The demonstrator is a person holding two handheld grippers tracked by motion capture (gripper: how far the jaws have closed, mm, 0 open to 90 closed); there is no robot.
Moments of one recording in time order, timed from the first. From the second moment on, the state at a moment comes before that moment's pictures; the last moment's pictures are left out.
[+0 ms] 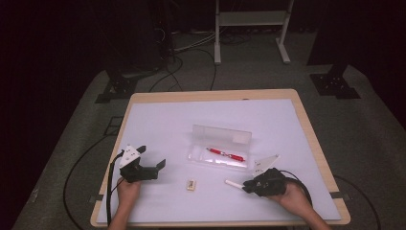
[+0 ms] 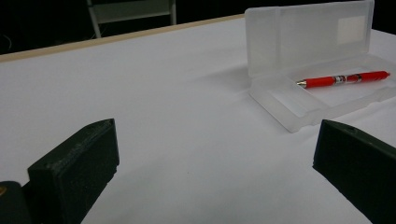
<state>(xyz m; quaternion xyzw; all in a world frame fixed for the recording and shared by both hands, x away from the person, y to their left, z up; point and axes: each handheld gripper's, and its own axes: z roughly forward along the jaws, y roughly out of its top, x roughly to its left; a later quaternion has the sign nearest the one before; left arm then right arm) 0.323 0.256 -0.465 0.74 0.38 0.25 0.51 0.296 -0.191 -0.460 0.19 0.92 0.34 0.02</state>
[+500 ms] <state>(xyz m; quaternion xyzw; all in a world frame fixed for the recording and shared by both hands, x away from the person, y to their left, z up) 0.323 0.256 -0.465 0.74 0.38 0.25 0.51 0.296 -0.191 -0.459 0.19 0.92 0.34 0.01</state>
